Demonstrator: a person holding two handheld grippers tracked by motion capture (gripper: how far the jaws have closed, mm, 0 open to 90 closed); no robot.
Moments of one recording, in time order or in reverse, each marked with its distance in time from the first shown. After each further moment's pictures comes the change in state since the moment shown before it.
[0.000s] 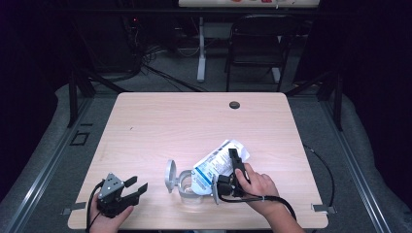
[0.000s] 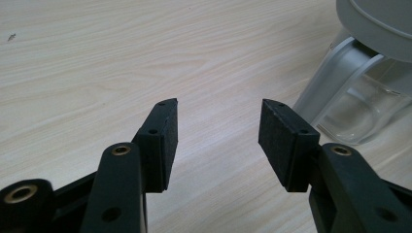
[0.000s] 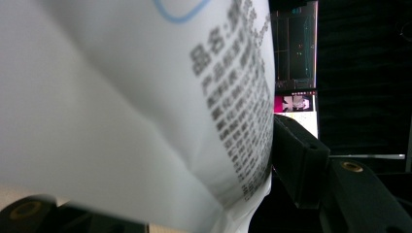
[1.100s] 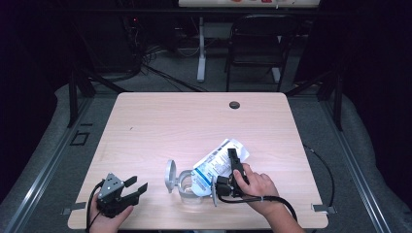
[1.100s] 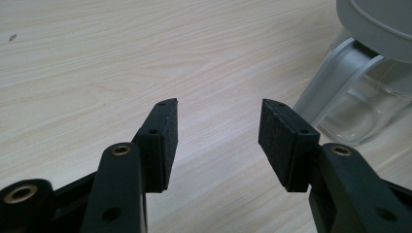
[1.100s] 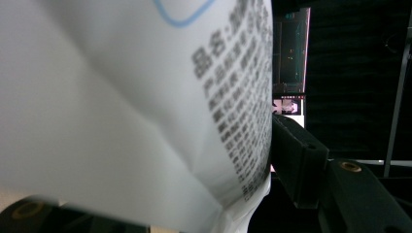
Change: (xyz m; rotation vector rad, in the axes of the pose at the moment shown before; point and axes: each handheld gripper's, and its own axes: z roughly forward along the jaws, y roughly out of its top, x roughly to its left) left arm 0.000 0.000 0.000 -0.002 0.001 0.001; right arm 0.003 0.002 0.000 0.003 -0.034 -0.058
